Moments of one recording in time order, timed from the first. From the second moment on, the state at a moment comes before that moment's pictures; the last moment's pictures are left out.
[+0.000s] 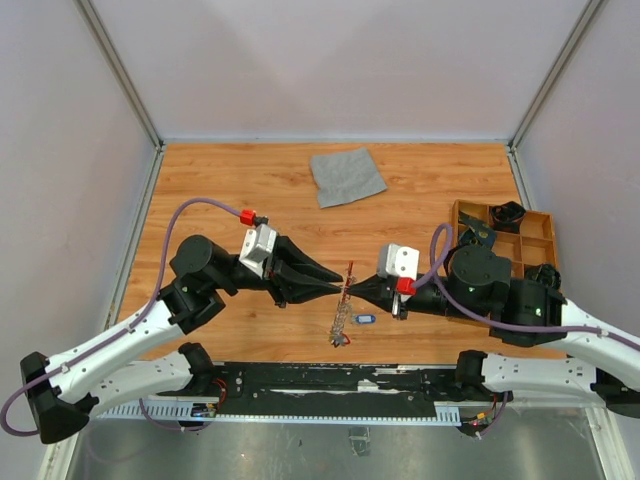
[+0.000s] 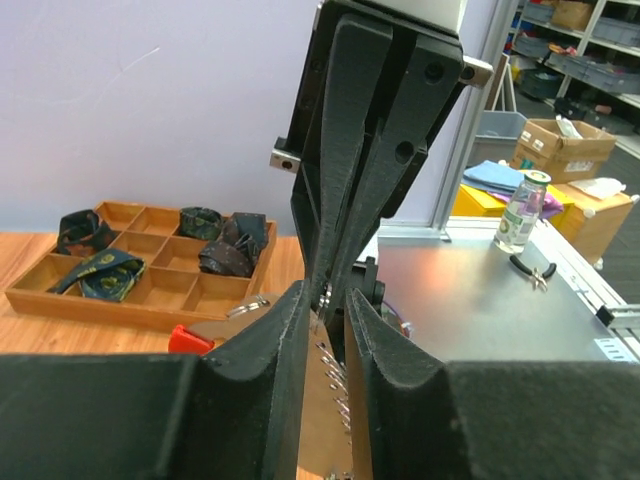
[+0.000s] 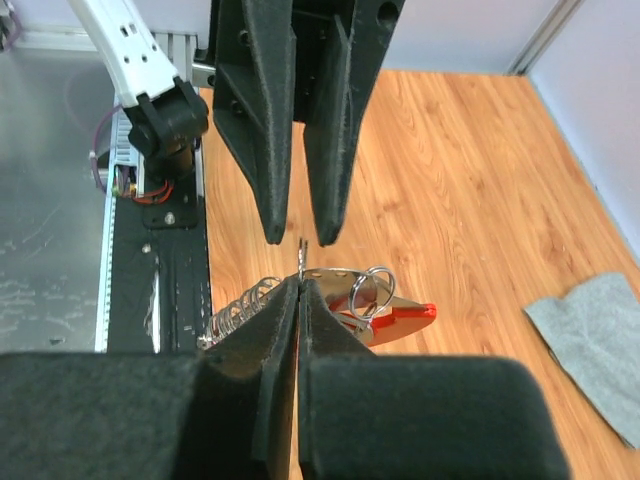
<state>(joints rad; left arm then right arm) -0.90 0.85 0.77 0.40 0.72 -0.29 1.27 0.78 1.09 -0.43 -0.08 -0.22</state>
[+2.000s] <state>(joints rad) -1.02 0.93 0.86 0.09 0.53 -0.01 1.27 1.22 1.72 -1.26 0.01 -0.24</state>
